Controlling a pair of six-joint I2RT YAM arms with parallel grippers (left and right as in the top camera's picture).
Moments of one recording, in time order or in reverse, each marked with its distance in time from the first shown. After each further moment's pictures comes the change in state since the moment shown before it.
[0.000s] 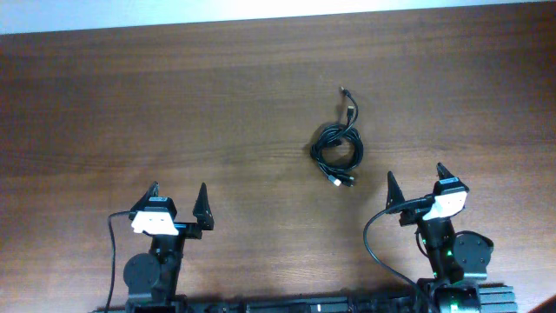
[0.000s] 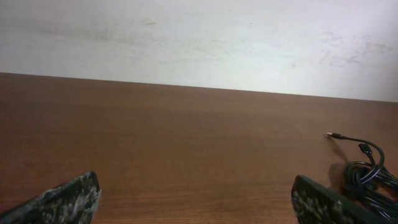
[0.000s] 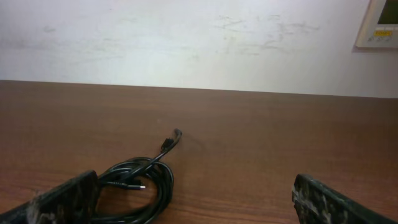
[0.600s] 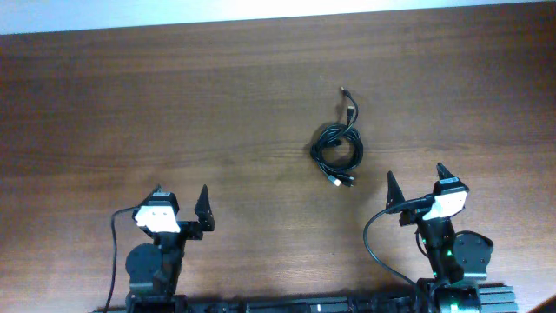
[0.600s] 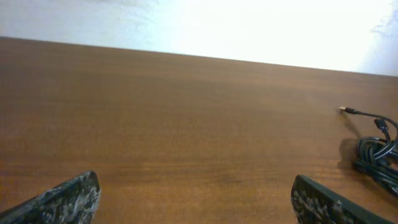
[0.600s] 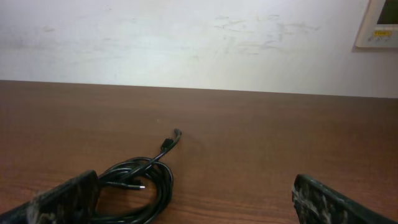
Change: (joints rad) left arm 0.000 0.101 0.013 -0.038 -0.012 0.000; right arm 0.001 0.000 0.000 0.000 0.002 0.000
